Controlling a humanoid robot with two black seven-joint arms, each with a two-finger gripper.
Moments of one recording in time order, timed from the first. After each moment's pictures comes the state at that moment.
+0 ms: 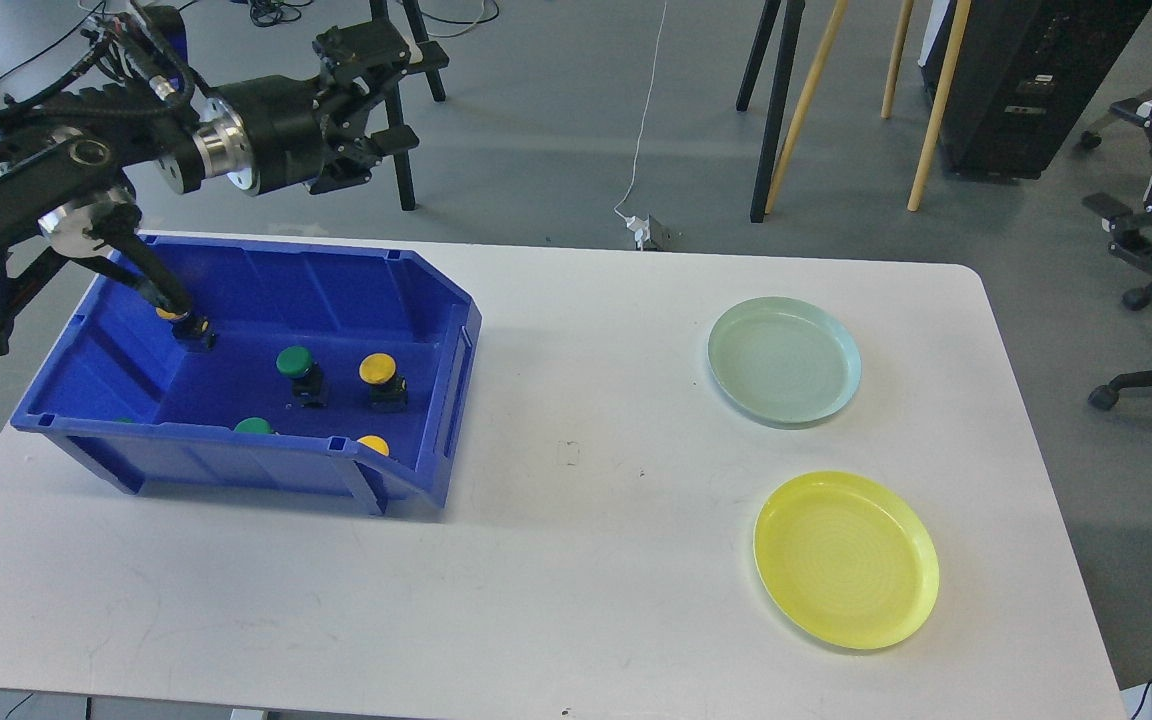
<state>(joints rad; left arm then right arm) -1.16 0.59 -0.32 -0.93 0.56 -0.48 -0.20 0.97 -0.75 0.25 0.50 -0.18 0.49 0.28</state>
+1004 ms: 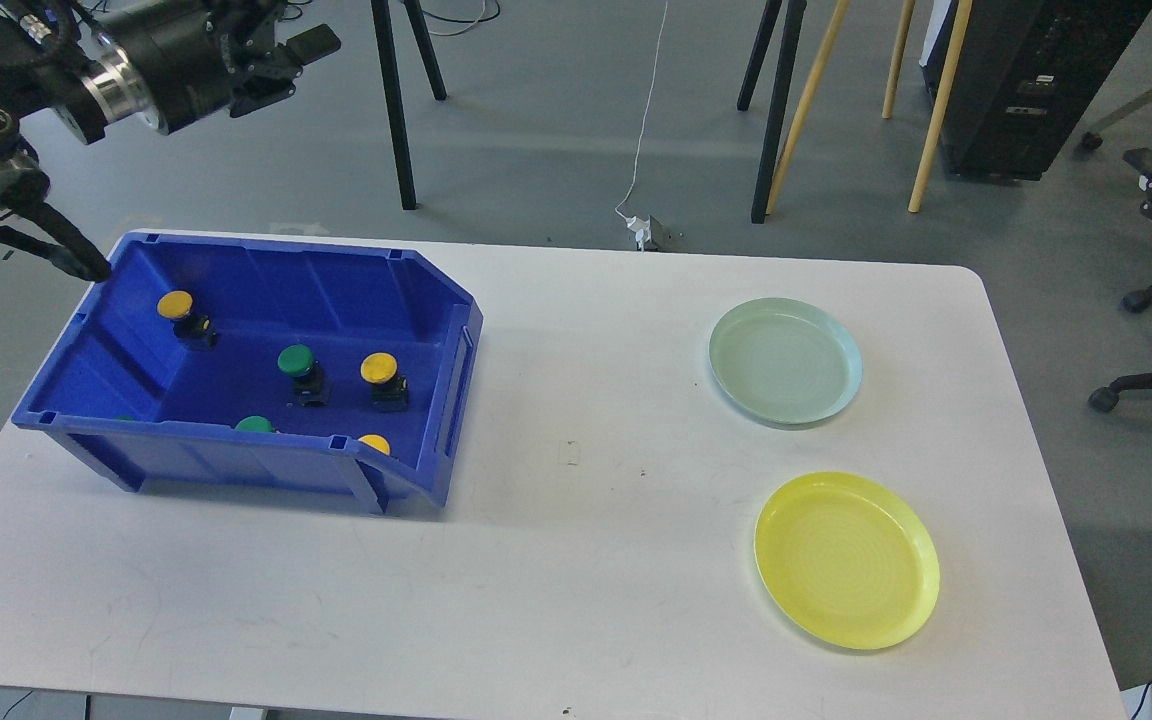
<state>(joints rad) -1.15 0.72 -0.42 -0.93 0.89 -0.49 -0.34 0.95 -0.73 0.37 0.49 -0.16 0.49 0.28</state>
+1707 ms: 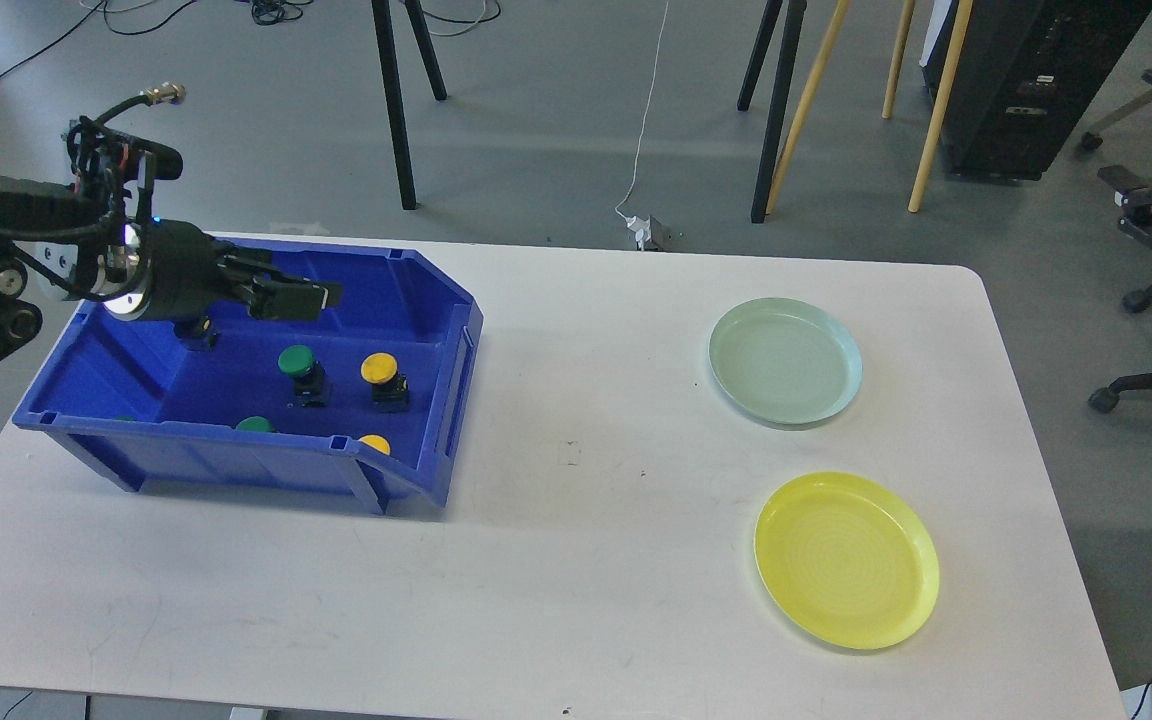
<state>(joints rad) -1.03 0.77 -0.26 -1.07 1.76 -0.49 -0.29 0.95 -0.73 0.36 0.49 -0.21 0.49 0.28</state>
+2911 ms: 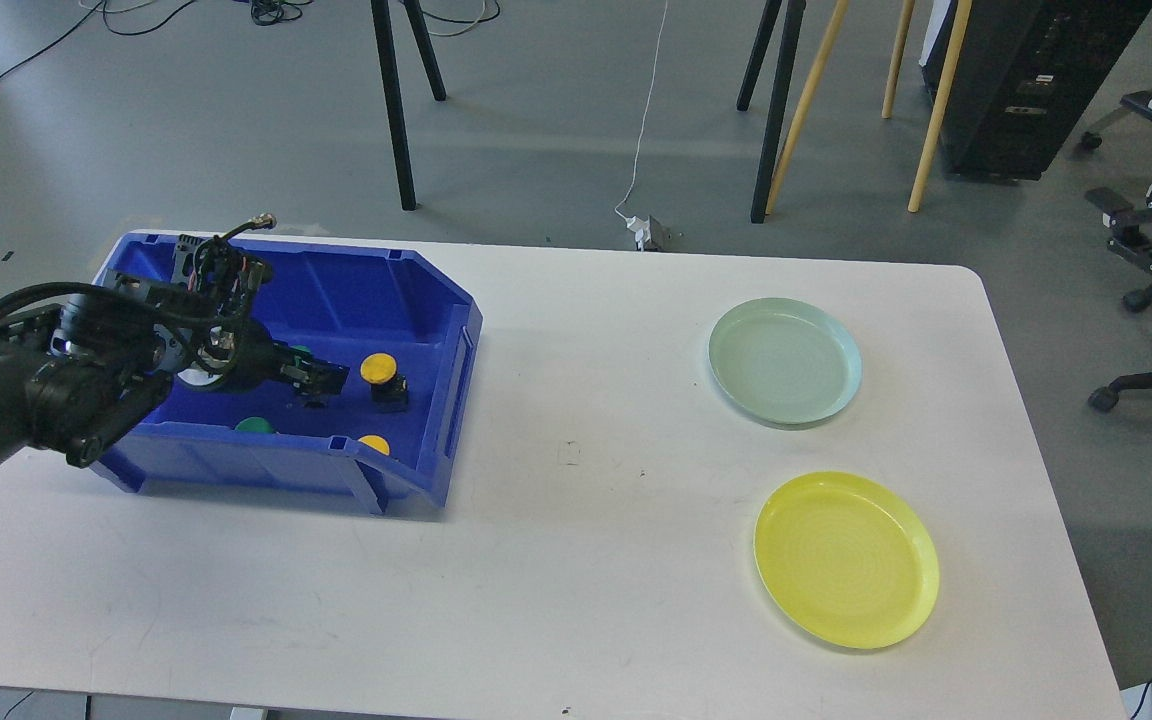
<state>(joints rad) -0.98 0.40 -0.11 -0.52 1.79 -0.42 -0.35 0.94 -0.72 0.33 0.50 -0.21 0.49 0.28</state>
